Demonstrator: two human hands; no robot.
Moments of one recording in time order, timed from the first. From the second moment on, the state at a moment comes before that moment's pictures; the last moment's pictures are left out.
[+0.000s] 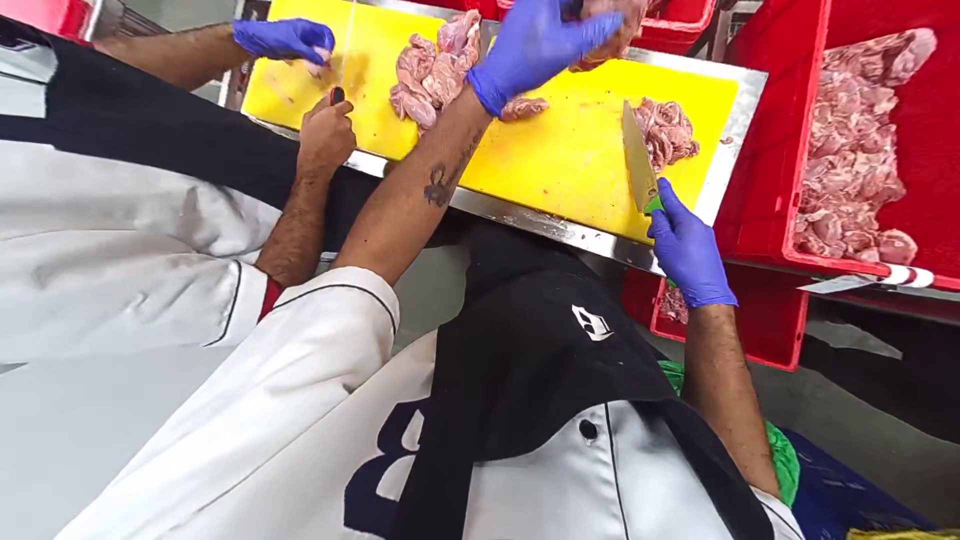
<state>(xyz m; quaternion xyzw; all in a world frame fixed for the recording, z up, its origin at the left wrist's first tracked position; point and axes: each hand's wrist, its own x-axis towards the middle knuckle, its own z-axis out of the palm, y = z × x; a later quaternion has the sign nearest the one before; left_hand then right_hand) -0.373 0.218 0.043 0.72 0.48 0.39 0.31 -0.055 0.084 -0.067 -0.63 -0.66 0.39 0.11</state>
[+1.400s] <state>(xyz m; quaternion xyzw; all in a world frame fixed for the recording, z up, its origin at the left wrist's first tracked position) -0.346 0.156 -0.134 0.76 0.55 0.31 0.16 -0.066 -0.016 -0.046 -0.59 -0.74 0.31 -0.05</state>
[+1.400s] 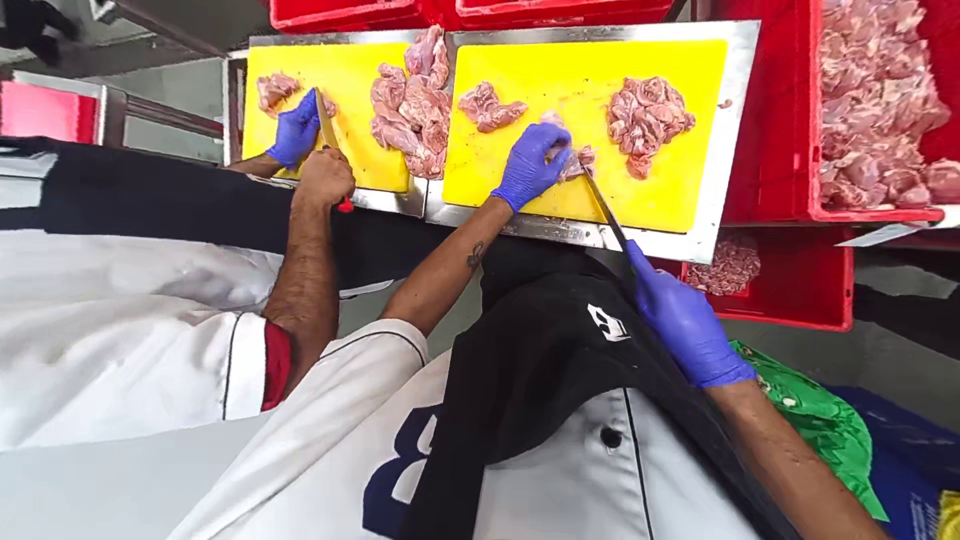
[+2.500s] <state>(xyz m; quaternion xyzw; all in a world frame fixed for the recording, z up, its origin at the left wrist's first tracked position) -0.359 0.131 -0.106 0.76 0.61 0.17 0.14 -0.091 0.029 -0.059 -0.58 -0.75 0.31 0.07</state>
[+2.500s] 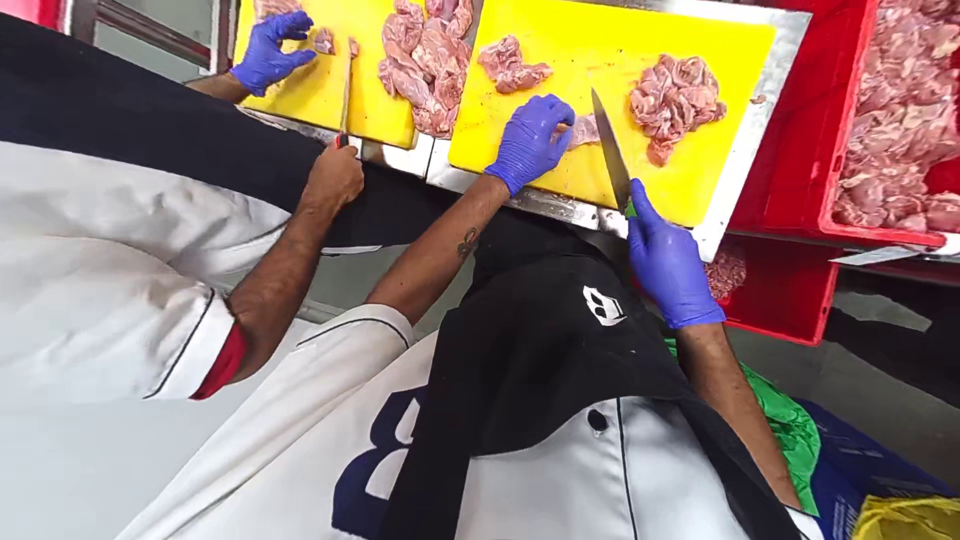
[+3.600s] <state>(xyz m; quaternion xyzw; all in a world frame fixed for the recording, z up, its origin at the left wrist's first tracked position) -0.394 0.124 -0.130 0.77 0.58 0.23 0.16 -0.164 0.073 -0.072 -0.53 -0.80 0.29 0.02</state>
